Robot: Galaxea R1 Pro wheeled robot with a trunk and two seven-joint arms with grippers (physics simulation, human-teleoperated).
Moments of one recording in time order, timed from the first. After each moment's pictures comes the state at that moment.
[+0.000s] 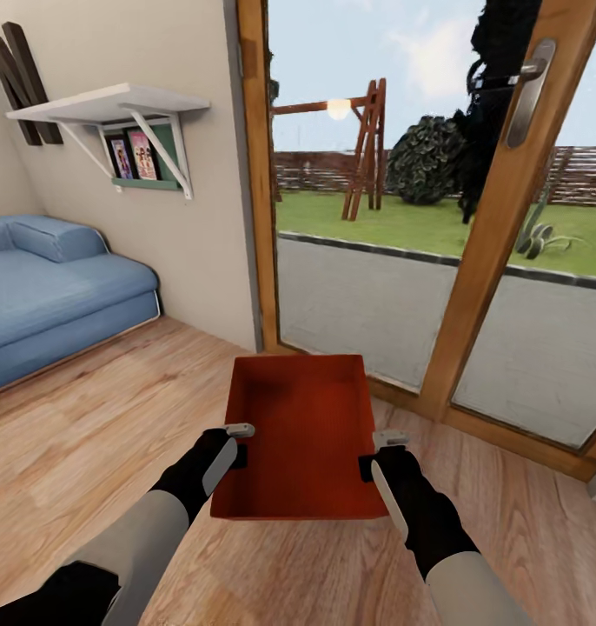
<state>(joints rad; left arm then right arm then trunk) -0.82 -0.12 -0.19 -0.53 0.38 0.65 0.42 -0.58 0.11 0.12 -0.99 -0.03 0.85 -0.27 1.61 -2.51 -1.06</state>
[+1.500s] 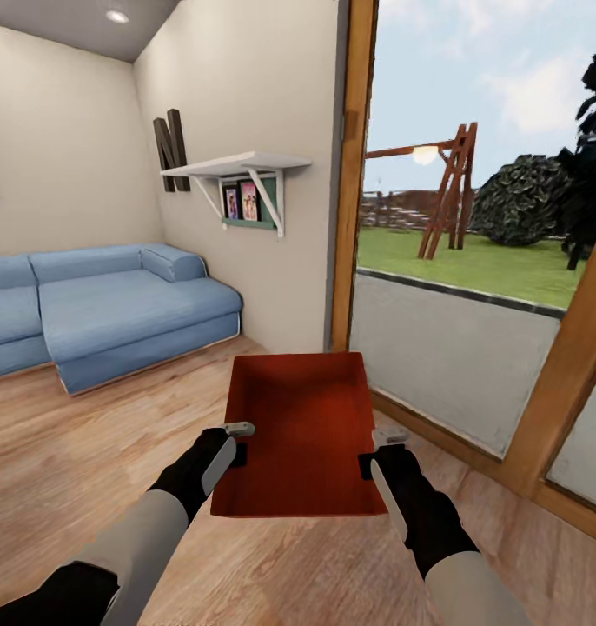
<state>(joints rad) -0.82 -0.11 -0.18 -0.54 0.37 0.65 0.40 -0.58 0.11 0.12 -1.01 -0.01 0.85 -0.27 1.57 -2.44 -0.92</state>
